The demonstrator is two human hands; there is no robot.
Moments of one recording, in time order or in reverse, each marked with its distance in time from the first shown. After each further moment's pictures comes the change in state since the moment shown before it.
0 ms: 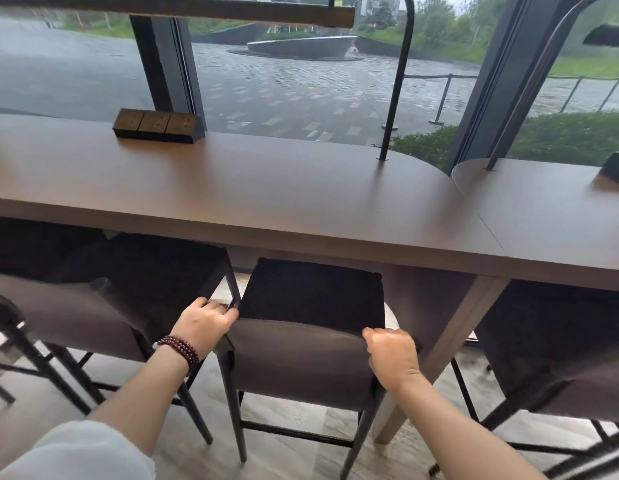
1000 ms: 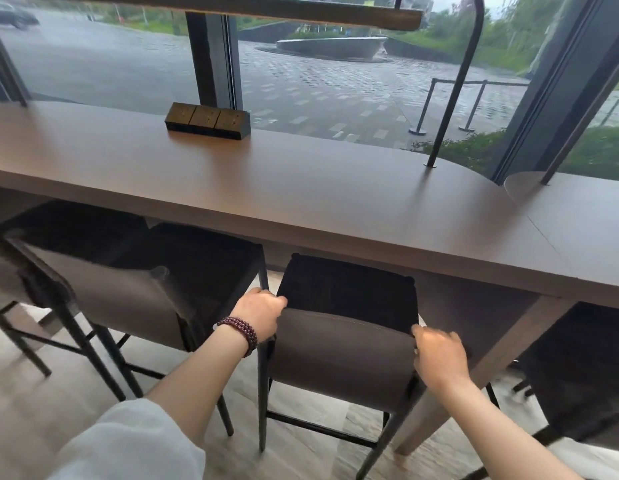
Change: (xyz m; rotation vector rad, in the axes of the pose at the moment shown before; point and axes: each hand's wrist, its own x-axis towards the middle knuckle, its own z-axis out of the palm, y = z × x) left_hand 0.013 -0.016 -0.001 -0.324 -0.183 -0.146; right_hand 0.015 -0.019 -0.012 -0.068 -0.142 0.089
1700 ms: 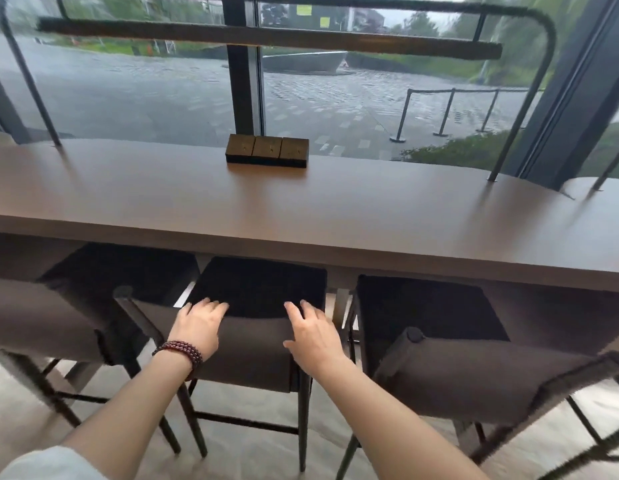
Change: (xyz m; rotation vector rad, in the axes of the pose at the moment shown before) left_hand -0.075 -0.368 -0.016 0.049 -0.014 -0.183; right_hand 0.076 -0.468 -0.050 0.339 -0.117 -0.183
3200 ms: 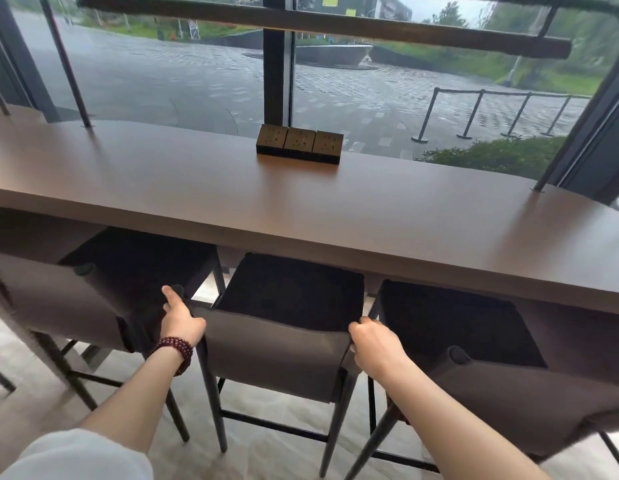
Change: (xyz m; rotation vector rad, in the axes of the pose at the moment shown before) left_hand 0.011 -0.066 0.021 -0.877 0.007 -0.748; right_hand 0.016 0.035 -0.006 -0.256 -0.124 0.064
